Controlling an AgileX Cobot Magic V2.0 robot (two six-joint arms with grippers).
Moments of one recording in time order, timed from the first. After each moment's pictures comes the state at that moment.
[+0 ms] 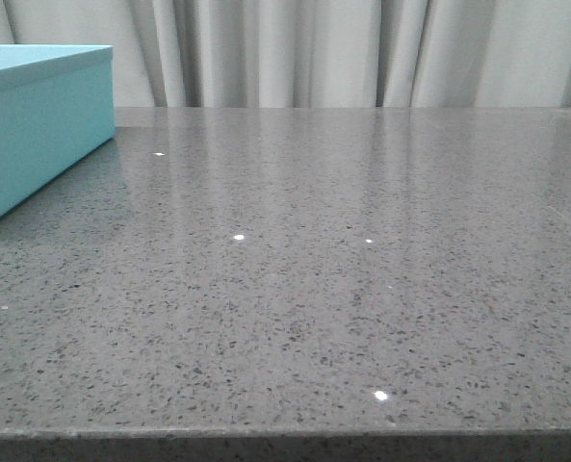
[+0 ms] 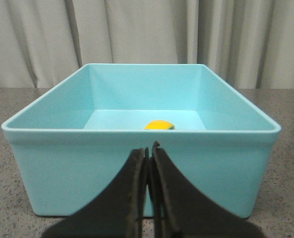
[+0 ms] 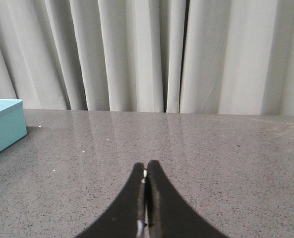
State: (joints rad) left arm 0.02 0.00 -0.09 -0.11 0.15 0.07; right arm 0.67 -0.02 -0.52 -0.65 0.67 0.65
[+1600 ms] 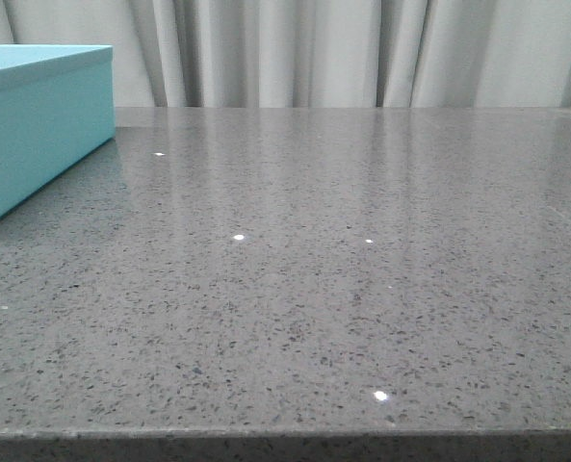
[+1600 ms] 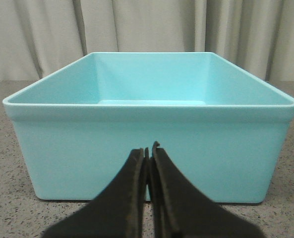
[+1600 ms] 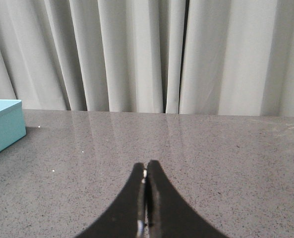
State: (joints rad) left arm 0.02 0.00 0.00 -0.01 0.07 -0.02; right arm 0.67 -0.02 -0.52 -0.66 0.67 0.65
